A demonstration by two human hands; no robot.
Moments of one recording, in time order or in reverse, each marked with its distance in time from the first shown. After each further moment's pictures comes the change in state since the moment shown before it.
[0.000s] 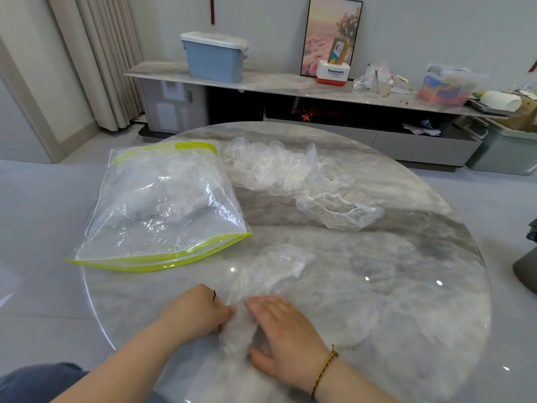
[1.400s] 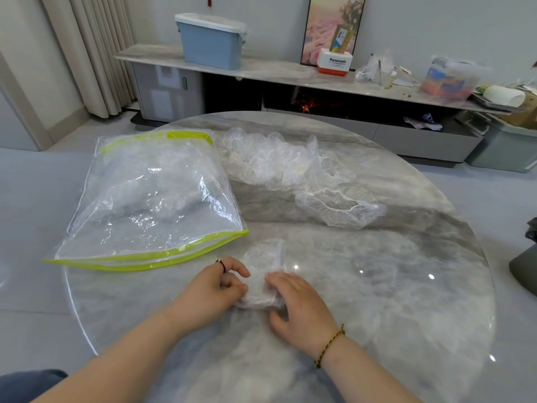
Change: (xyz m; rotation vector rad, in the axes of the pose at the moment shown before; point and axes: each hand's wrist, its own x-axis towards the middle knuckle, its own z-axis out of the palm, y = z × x) left_hand 0.022 0.011 0.006 -0.667 0.013 0.394; right_hand 0.018 0.041 0.005 0.103 0.200 0.132
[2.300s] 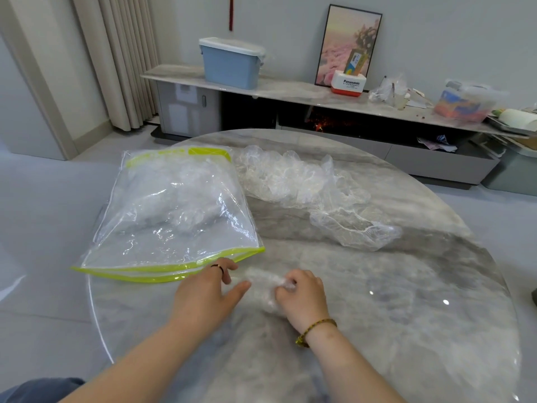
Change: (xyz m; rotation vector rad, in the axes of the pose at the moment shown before) left_hand -0.001 0.007 -0.018 0.649 0.446 0.038; right_hand 0.053 -0.024 -0.009 0.260 -0.189 0.669
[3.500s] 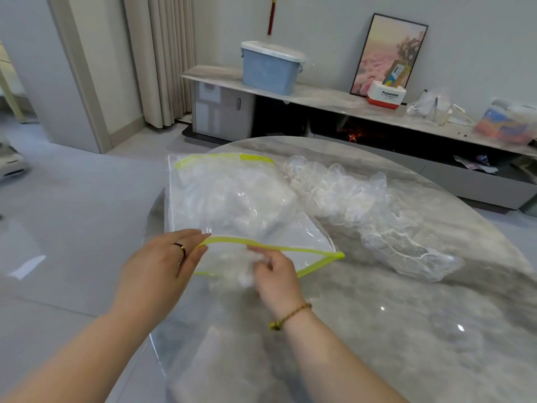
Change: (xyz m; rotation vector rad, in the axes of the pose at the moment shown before) left_hand 0.026 -0.091 -0.099 0.096 0.273 0.091; right_hand 0.028 -0.112 0.074 0.571 -0.133 -0.143
